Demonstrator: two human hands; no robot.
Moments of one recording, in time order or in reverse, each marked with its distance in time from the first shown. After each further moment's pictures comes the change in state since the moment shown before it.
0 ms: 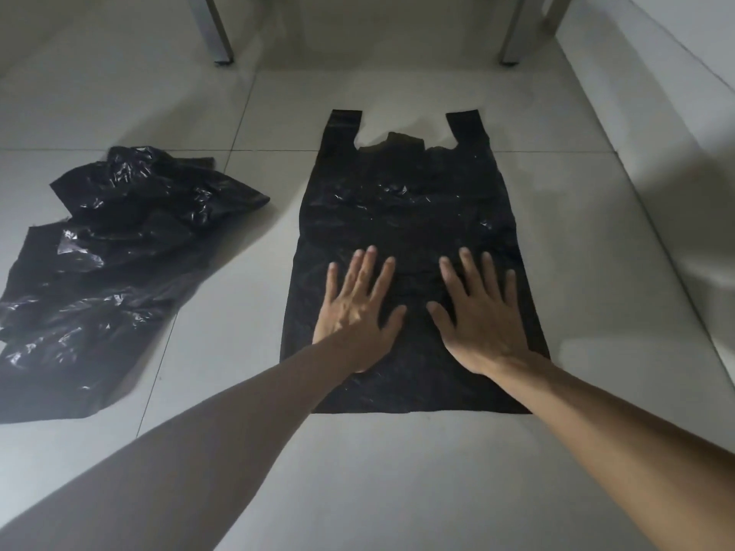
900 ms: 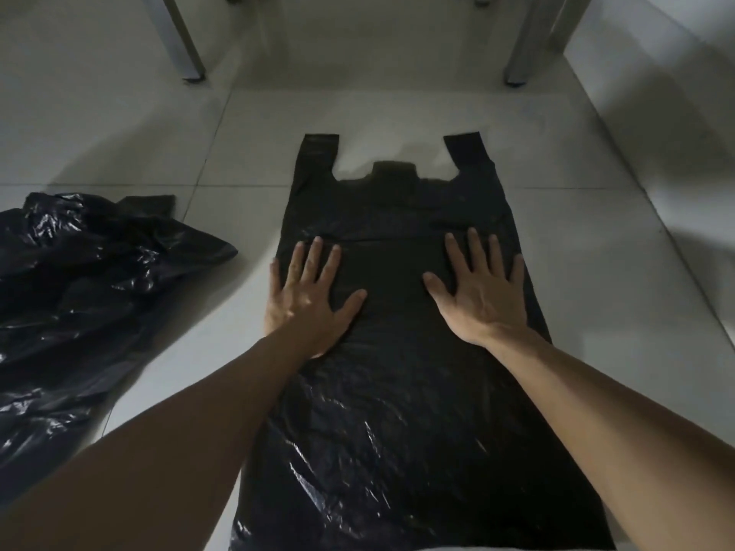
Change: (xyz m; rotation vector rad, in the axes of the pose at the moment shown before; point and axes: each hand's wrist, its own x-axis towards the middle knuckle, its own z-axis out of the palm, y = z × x) left_hand 0.117 -0.078 0.009 0.094 -0.063 -0.235; right_hand 0.147 0.028 0.013 0.018 -0.008 0.118
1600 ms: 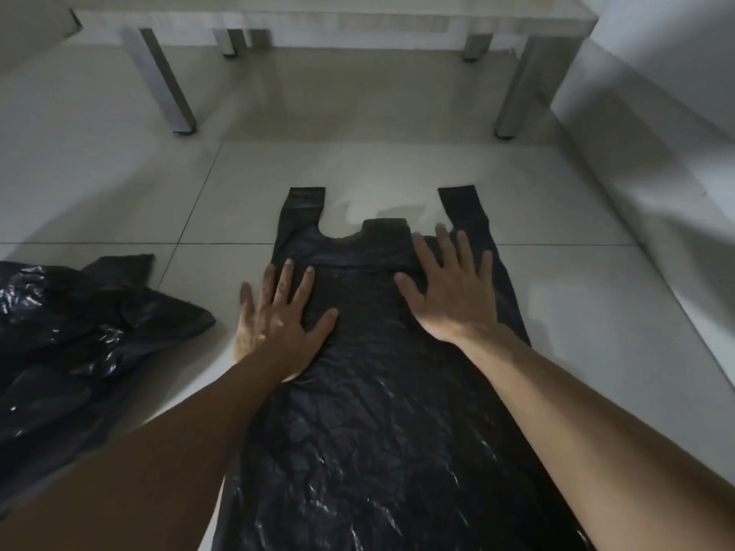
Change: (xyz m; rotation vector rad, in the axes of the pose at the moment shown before) left_hand 0.068 -0.024 -0.009 0.042 0.017 -0.024; right_hand 0.083 -0.023 -0.030 0.049 0.069 -0.067
